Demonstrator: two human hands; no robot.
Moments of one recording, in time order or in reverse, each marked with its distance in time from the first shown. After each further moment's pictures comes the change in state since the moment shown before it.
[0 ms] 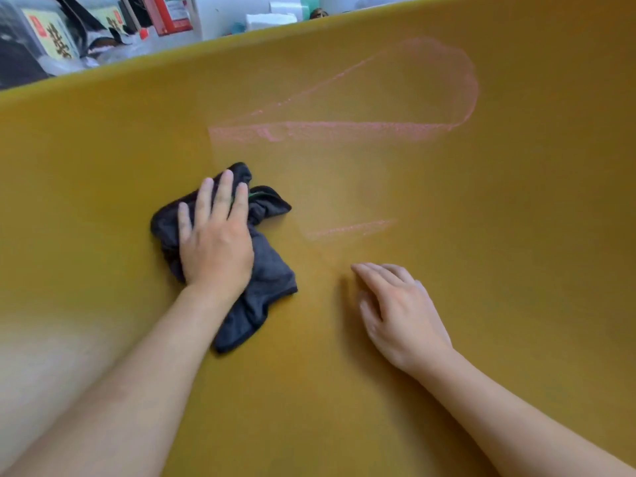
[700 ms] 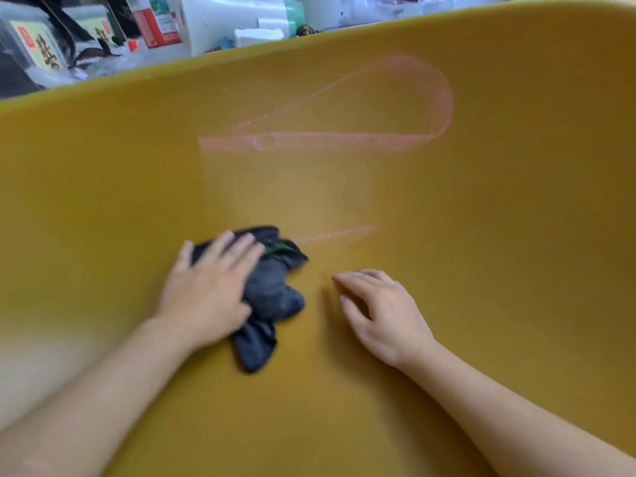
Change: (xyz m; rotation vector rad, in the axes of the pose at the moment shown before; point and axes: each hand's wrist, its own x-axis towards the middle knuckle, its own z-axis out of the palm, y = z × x) left_hand -0.036 -0.008 -0.035 0.174 -0.483 0.279; right_hand 0.002 -0.002 -0.010 0.153 -0.102 -0.001
